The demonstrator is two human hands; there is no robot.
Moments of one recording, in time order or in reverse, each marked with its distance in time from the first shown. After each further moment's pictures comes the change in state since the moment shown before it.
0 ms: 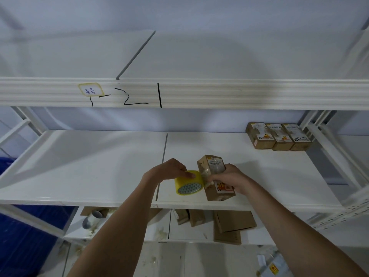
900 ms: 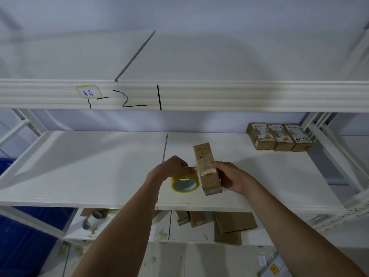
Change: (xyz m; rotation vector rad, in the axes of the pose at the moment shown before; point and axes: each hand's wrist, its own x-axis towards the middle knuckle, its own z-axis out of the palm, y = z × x) left_hand 0.009 0.015 -0.001 0.116 0.103 -0.066; right_hand -0.005 -0.013 -0.001 0.566 -0.308 -0.043
